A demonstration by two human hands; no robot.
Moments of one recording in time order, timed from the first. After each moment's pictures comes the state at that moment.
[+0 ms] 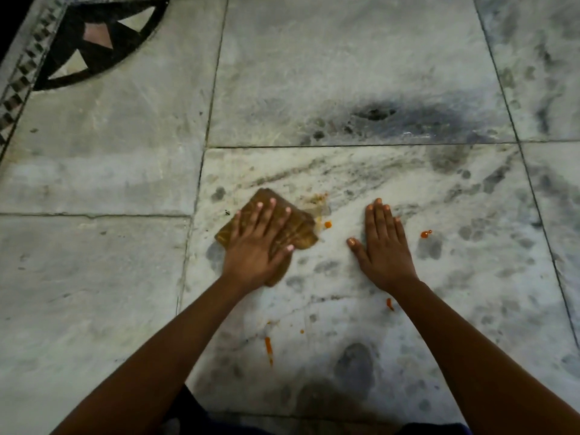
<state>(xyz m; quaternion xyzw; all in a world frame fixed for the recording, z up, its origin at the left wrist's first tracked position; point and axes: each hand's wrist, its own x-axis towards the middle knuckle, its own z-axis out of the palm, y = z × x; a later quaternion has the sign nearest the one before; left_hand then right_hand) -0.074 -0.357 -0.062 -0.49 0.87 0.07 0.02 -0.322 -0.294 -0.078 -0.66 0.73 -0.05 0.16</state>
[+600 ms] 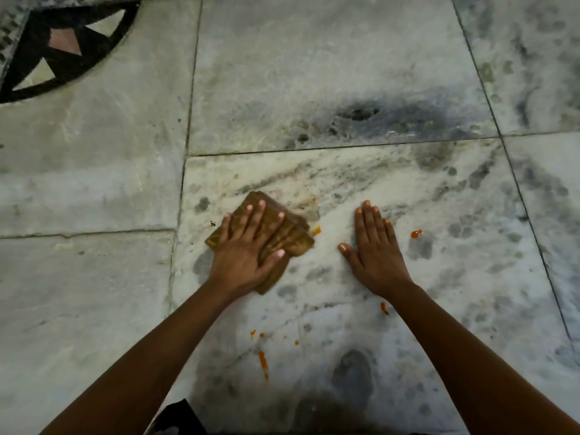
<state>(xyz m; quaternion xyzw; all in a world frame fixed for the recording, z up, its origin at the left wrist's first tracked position) -0.074 -0.371 -0.059 -0.46 0.88 0.08 0.03 -0.324 -0.294 -0.076 -0.66 0.73 -0.05 0.17</state>
